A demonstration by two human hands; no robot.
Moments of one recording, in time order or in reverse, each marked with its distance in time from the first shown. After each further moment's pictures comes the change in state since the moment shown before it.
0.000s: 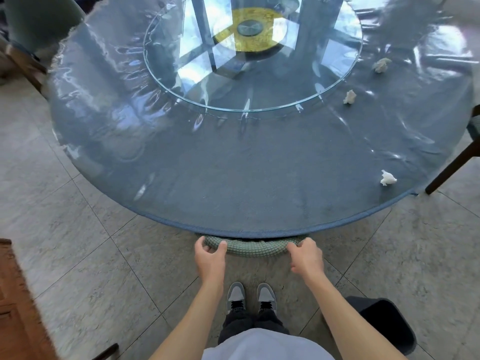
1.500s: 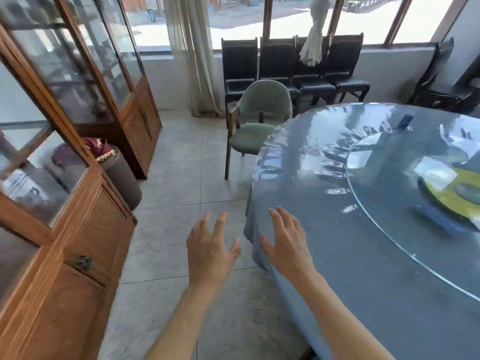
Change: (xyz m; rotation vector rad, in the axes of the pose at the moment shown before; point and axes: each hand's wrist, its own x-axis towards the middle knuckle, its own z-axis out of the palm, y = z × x) left_hand 0.195 0.212 -0.411 0.707 0.706 0.683; right_hand -0.213 -0.445 0.333 -0.545 -0.045 -1.503
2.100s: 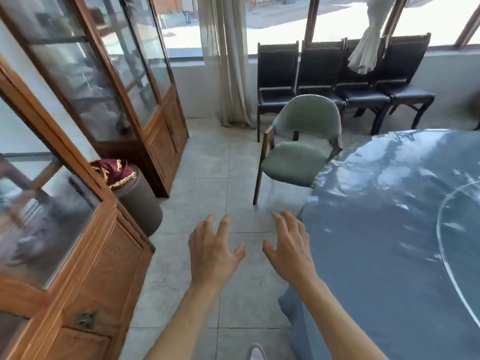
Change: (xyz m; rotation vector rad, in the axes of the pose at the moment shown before) left_hand 0.297 -0.100 0.063 0.105 0.003 -0.071; right_hand 0.320 -0.039 0.107 0.044 -0.095 -0.041
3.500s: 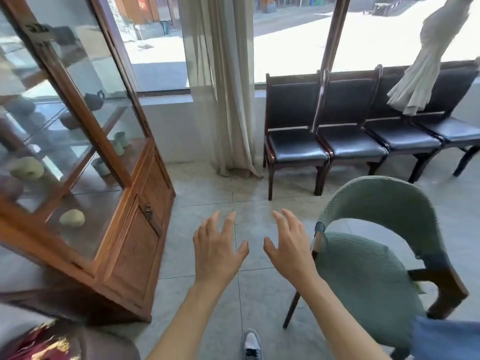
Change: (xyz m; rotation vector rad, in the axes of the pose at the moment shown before) left_hand 0.849 -0.168 0.200 -0.057 -0.014 0.098; right_hand 0.858 -0.065 0.152 -0.027 0.111 0.020
